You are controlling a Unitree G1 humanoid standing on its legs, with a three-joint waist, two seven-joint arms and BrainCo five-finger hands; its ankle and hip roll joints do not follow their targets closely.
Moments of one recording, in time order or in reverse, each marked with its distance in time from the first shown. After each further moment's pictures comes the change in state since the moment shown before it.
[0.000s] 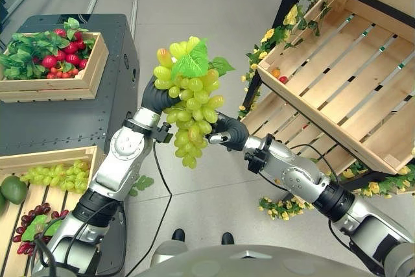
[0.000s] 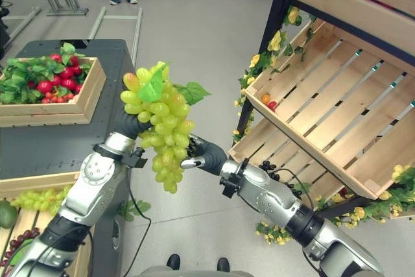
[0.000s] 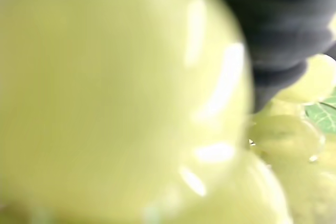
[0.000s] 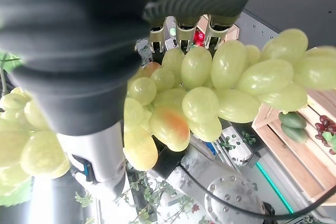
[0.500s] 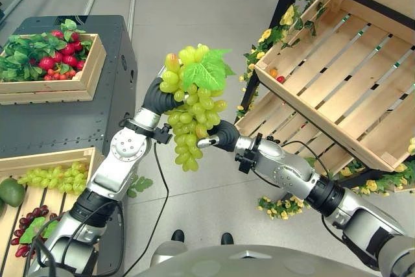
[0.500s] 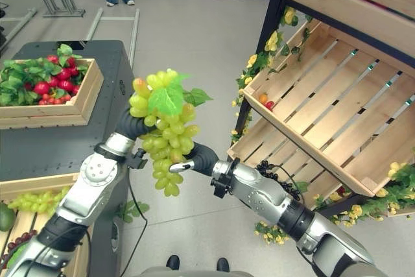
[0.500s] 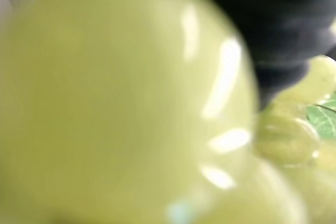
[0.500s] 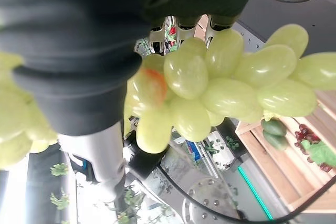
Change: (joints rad) left arm -0.003 0.057 -0.006 0.000 0.276 0.002 0.071; right arm -0.032 0.034 0.036 0.039 -0.077 0.017 -0.035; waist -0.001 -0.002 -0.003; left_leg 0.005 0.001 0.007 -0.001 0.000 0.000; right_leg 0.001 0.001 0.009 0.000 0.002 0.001
